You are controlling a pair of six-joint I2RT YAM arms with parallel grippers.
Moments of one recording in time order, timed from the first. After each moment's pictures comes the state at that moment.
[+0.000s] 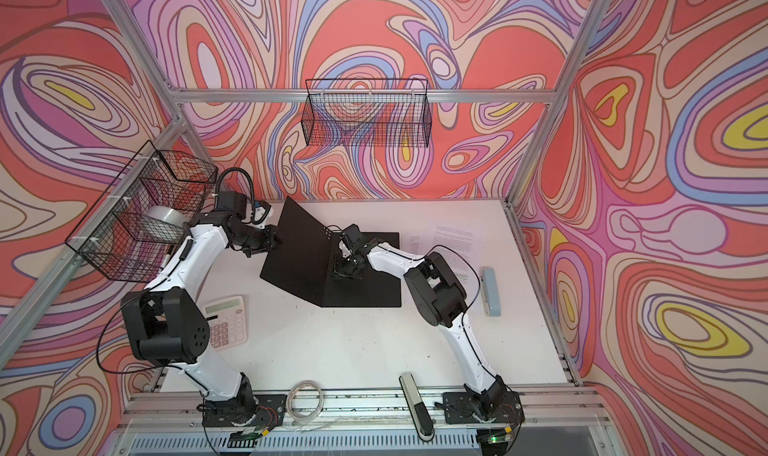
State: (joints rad) left arm 0.06 1.69 1.49 -0.91 0.40 -0.07; right arm 0.68 2.31 1.77 -0.43 -0.44 0.76
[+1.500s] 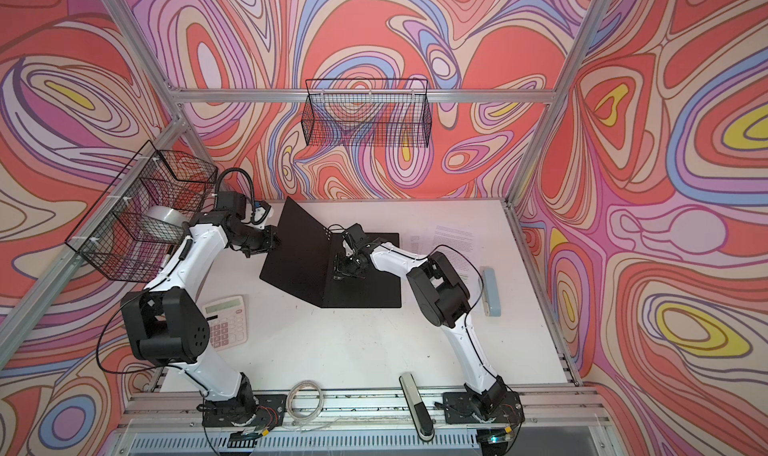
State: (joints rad) left arm 0.07 1.69 1.50 -0.93 0.41 -0.06; right arm 0.67 2.28 1.73 -0.41 -0.41 0.77
